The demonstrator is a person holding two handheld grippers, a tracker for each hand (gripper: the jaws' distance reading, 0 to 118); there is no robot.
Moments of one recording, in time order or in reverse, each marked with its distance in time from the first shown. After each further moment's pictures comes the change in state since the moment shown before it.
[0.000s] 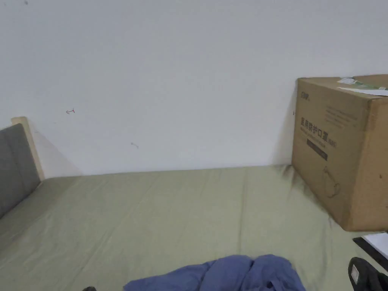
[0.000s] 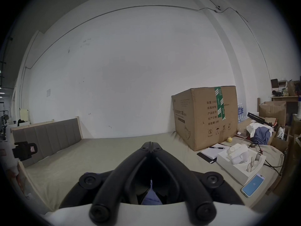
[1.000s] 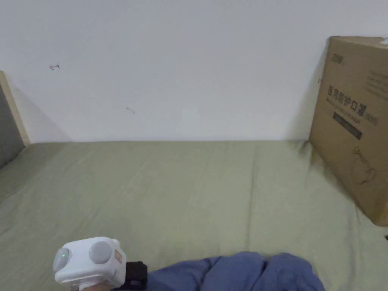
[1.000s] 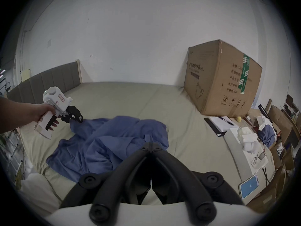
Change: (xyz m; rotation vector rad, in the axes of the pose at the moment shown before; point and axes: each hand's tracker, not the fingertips) left arm -0.040 -0.128 -0.415 -1.148 0.039 0.026; right arm 0.010 -0.073 -0.114 -0.532 0.073 0.210
